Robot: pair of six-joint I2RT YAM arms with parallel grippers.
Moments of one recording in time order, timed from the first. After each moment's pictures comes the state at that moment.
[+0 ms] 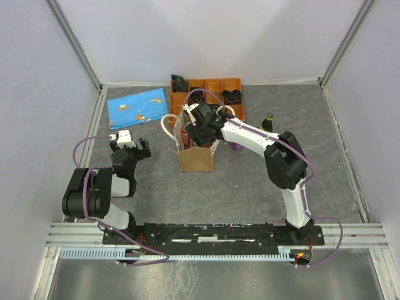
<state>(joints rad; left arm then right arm) 0.01 1.51 0.21 1.15 -0.04 -0.07 0.75 2.07 1.67 -0.55 0.08 0.09</state>
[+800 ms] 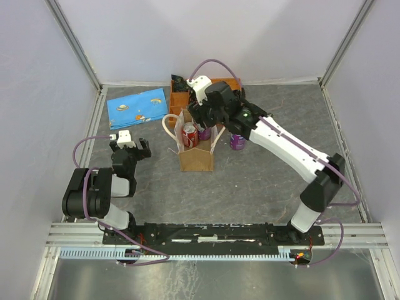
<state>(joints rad) 0.01 1.51 0.21 1.15 -0.04 -0.07 0.80 1.73 1.73 -0.58 0.15 -0.04</state>
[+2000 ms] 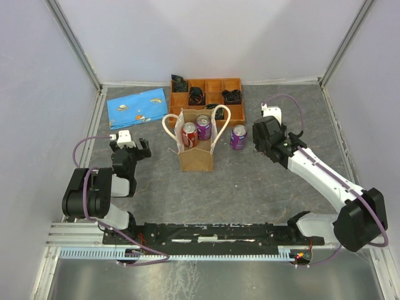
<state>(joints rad) 0.01 1.51 0.21 1.15 -0.04 -0.07 0.51 1.25 0.98 -0.55 0.54 0.29</state>
